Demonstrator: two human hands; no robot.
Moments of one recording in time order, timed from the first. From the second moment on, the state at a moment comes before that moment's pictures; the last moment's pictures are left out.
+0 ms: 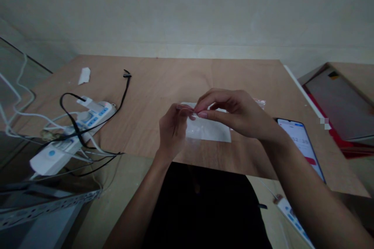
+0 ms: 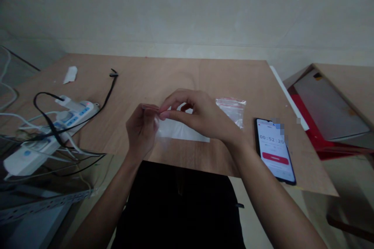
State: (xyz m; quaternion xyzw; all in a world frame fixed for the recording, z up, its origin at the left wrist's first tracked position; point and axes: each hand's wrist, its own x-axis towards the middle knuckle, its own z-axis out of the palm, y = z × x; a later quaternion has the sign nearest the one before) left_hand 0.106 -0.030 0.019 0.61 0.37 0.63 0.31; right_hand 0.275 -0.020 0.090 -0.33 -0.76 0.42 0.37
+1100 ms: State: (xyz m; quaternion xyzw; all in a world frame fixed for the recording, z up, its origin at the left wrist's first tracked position) left_hand 0.125 -0.046 0.031 0.48 0.45 0.66 0.37; right_hand 0.285 -0.042 0.103 -0.37 -0.86 0.22 0.29
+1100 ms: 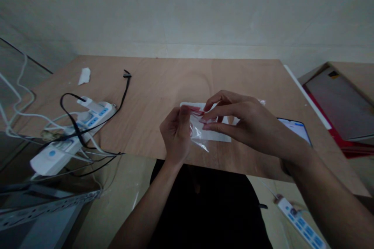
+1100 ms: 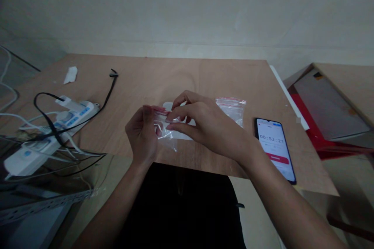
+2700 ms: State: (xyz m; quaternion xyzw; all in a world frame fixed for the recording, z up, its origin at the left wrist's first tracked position) left_hand 0.102 -0.048 0.045 0.67 0.42 0.49 0.36; right_hand 0.272 -0.064 0.062 -0.50 -0.59 0.37 0.50
